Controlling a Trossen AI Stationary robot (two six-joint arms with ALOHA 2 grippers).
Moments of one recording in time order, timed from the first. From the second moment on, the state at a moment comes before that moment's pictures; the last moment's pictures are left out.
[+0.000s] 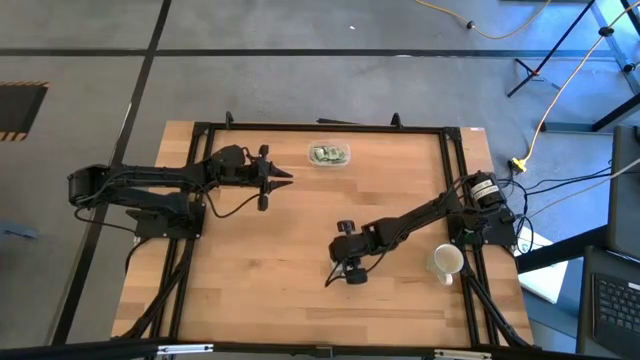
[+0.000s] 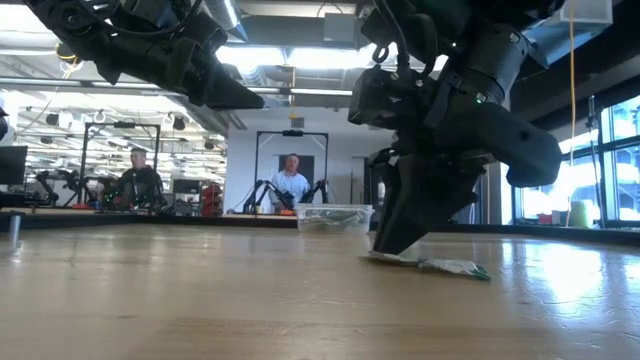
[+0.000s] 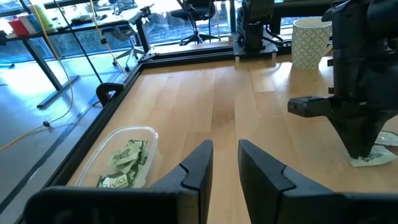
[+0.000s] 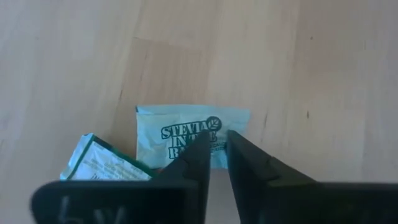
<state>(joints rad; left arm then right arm) 0.34 1.07 0.45 0.34 0.20 0.19 0.28 1.92 1.06 -0.20 0.08 0.07</state>
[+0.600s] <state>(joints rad) 0.34 1.07 0.45 0.32 0.20 0.19 0.27 1.89 1.16 -0.35 0.12 0.09</state>
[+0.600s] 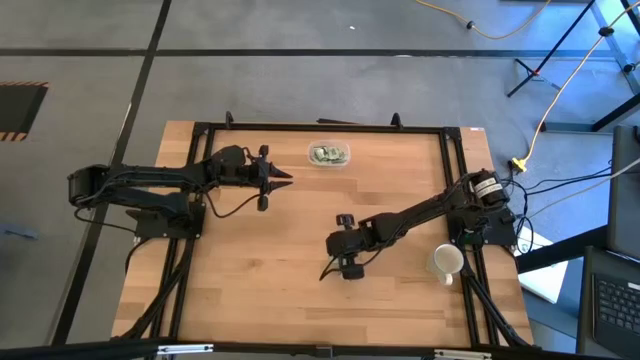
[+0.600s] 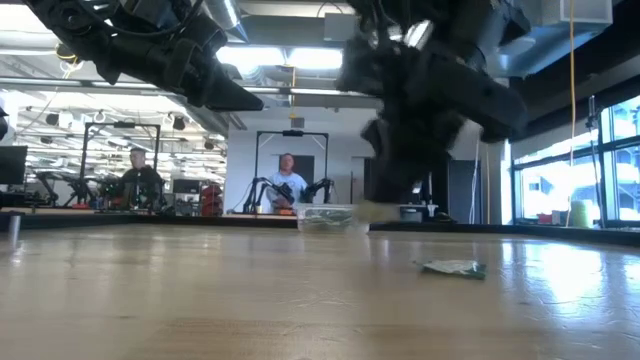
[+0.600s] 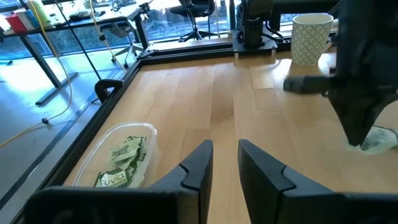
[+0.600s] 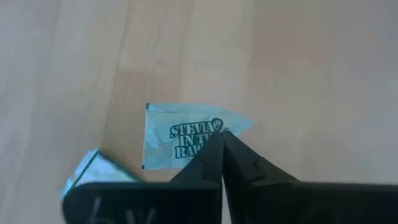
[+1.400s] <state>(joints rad) 0.34 1.07 0.45 0.31 0.20 0.19 -0.09 1.78 1.39 -0.61 0.22 -0.19</state>
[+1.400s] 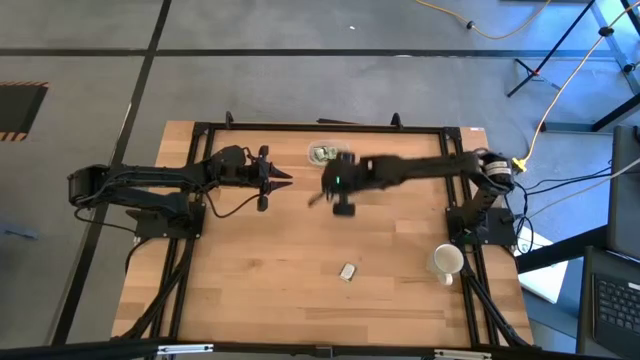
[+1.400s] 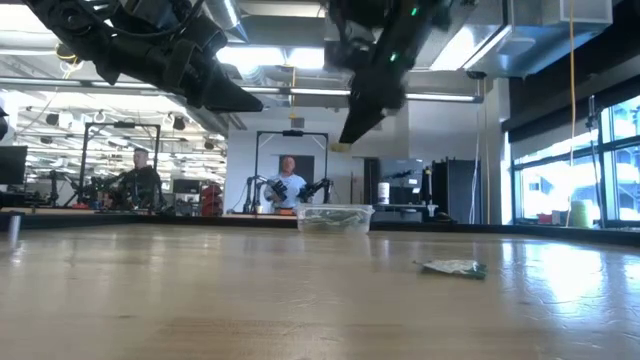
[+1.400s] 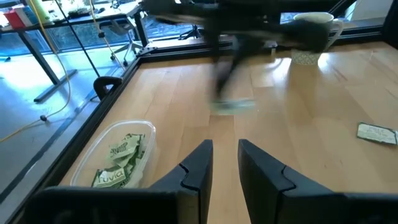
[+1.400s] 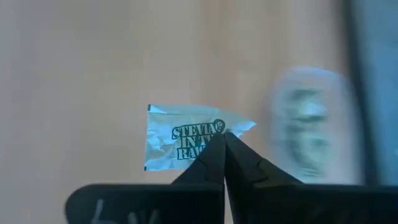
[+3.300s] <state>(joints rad) 0.34 1.07 0.45 0.32 0.20 0.19 0.19 1.78 1.23 -0.61 0.06 -0.02</state>
